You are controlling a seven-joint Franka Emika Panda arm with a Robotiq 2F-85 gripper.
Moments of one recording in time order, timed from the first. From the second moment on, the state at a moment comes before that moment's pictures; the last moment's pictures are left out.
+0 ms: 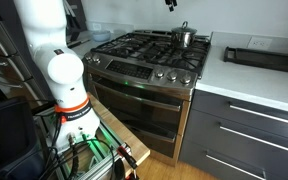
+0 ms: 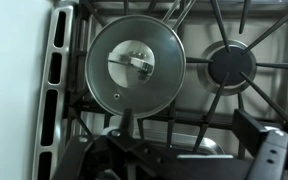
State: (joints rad) arm 0.04 0.11 0.11 -1.58 -0.31 1.99 -1.78
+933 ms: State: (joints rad) arm 0.07 0.05 0.11 -1.59 -0.30 1.90 -1.87
